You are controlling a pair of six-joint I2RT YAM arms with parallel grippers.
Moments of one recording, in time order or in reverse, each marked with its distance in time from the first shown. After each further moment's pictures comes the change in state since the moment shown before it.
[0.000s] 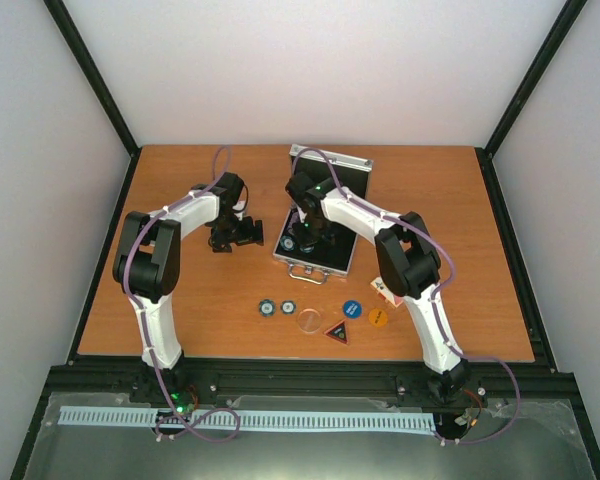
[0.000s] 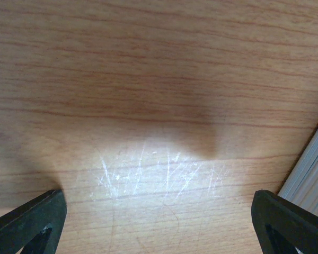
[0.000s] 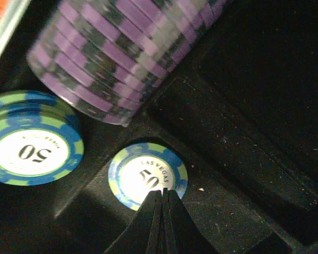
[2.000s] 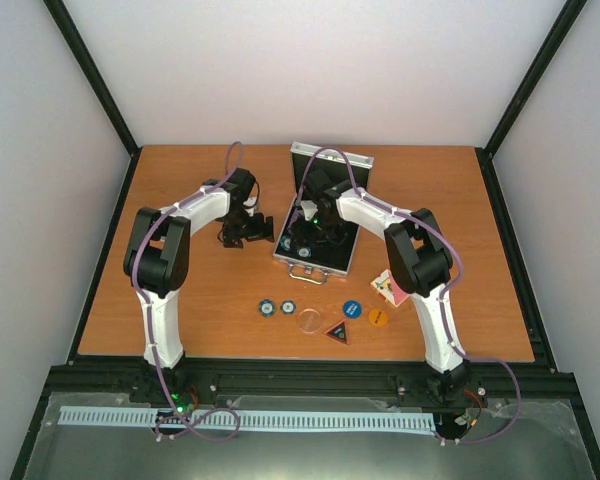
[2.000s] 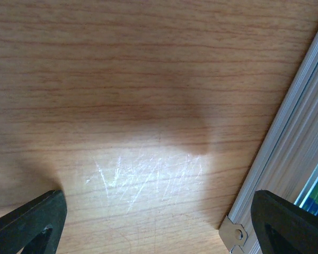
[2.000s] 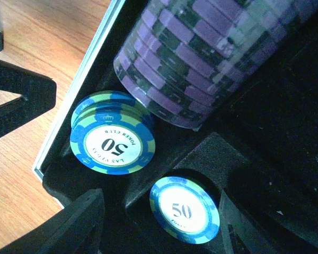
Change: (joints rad) left arm -0.061 0.075 0.098 -0.016 0.036 0.000; right arm -0.083 -0.051 -0.137 0.180 -0.390 0.022
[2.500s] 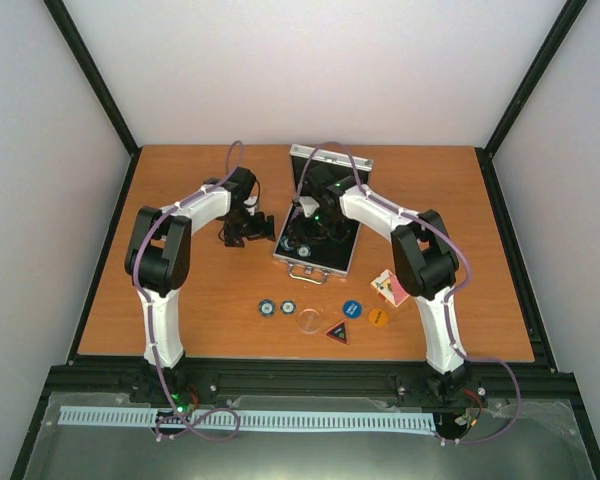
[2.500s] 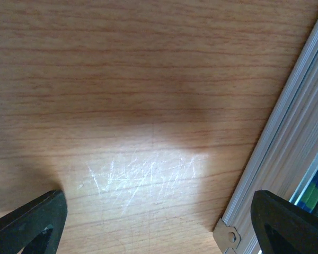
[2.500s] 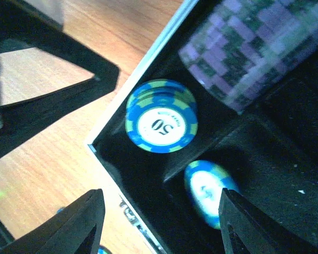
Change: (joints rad) left arm 0.000 0.014 0.016 -0.004 0.010 0.001; right arm 0.001 -0.045 0.000 -0.021 -0.051 -0.039
